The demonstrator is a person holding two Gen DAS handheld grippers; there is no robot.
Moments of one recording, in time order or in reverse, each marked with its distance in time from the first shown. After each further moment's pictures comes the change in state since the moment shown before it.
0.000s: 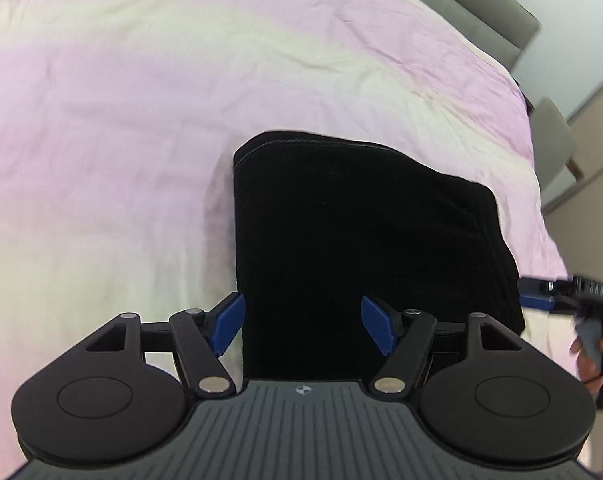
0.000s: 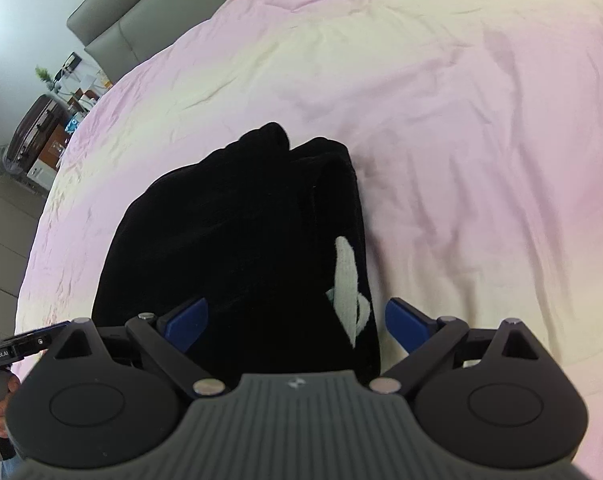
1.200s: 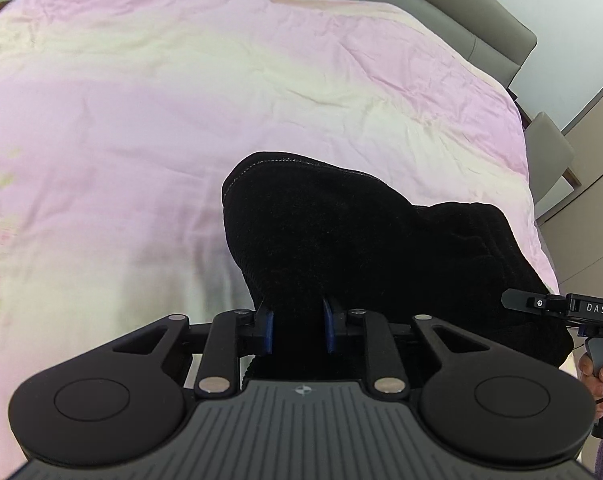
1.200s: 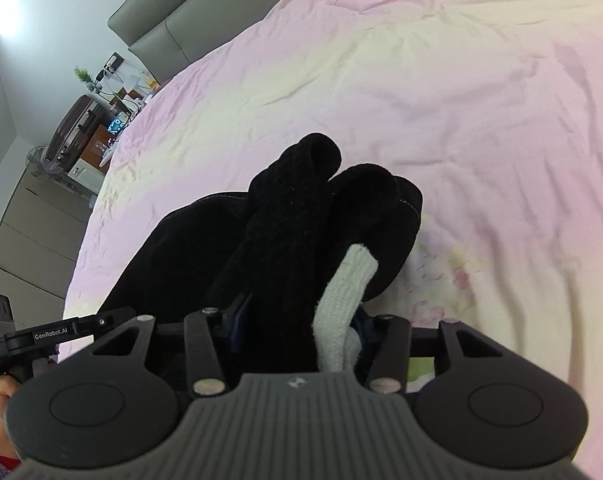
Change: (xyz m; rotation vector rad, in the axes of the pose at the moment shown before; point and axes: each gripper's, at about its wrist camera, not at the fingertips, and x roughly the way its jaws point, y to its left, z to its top) left arm -0.086 0.005 0.015 0.055 -0.042 0.039; right arm -0.026 0.123 -0.020 -0.048 -0.015 0.125
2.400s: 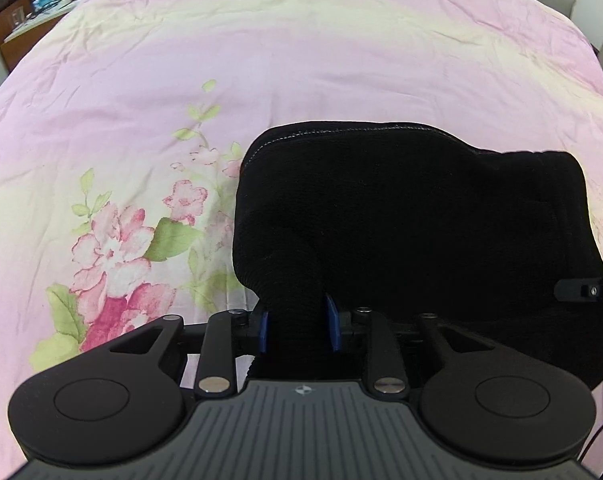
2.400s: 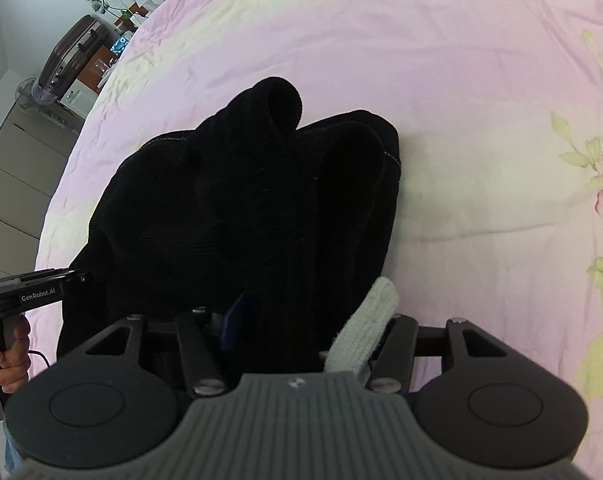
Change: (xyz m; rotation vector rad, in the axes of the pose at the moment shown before) left arm -0.025 0.177 -0.055 0.139 0.078 0.264; right arm 0.184 0.147 -0.135 -0.063 0.148 -0.078
